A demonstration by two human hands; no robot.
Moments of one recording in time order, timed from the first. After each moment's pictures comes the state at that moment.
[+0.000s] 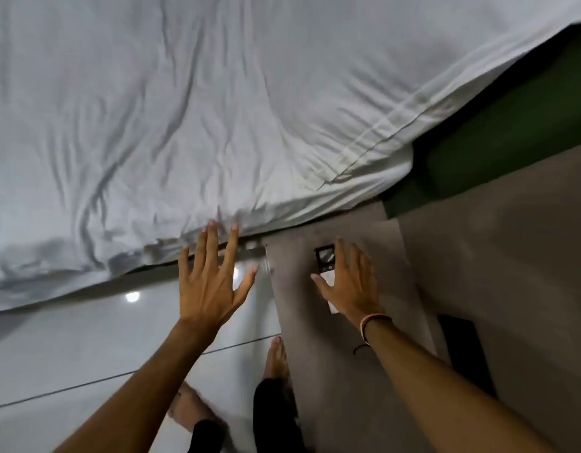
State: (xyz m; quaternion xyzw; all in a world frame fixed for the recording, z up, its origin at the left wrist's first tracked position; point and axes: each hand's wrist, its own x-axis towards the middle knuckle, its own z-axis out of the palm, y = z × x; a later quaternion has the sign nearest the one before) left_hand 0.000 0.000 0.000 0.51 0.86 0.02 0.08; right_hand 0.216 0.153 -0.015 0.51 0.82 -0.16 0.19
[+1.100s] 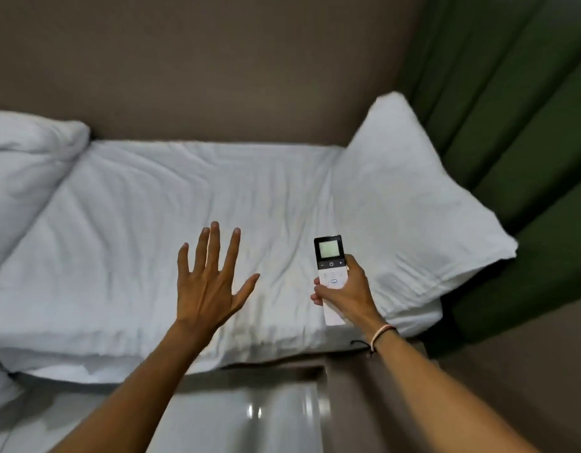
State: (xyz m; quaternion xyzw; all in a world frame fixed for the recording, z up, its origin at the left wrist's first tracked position) left_hand -0.175 -0.041 0.258 0.44 0.88 0.05 -0.16; right_hand 0.018 0.149 0.250 0.38 0.65 -0.62 -0.21
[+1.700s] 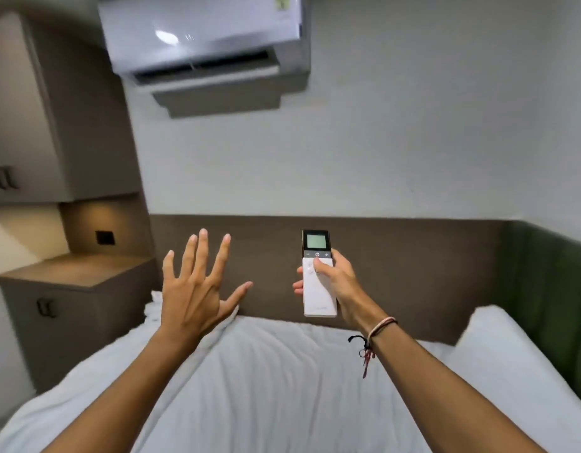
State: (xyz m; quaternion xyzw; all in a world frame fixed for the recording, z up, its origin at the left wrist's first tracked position) left_hand -0.289 -0.211 0.627 0.27 0.87 0.04 -0.41; right_hand -0.182 0.029 0.635 0.00 0.60 -0.76 -0.23
